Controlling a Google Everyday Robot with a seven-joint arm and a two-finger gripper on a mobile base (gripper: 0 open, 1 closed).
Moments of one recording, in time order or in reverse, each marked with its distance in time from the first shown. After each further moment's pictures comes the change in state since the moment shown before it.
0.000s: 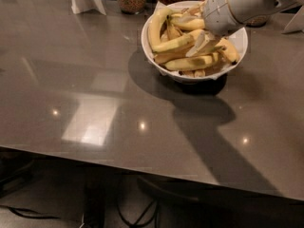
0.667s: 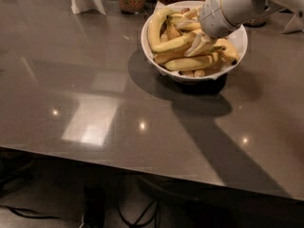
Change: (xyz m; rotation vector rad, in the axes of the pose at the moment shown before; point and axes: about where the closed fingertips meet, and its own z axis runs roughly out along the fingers) arm 0.018 -0.003 0.021 -0.009 0.031 -0.004
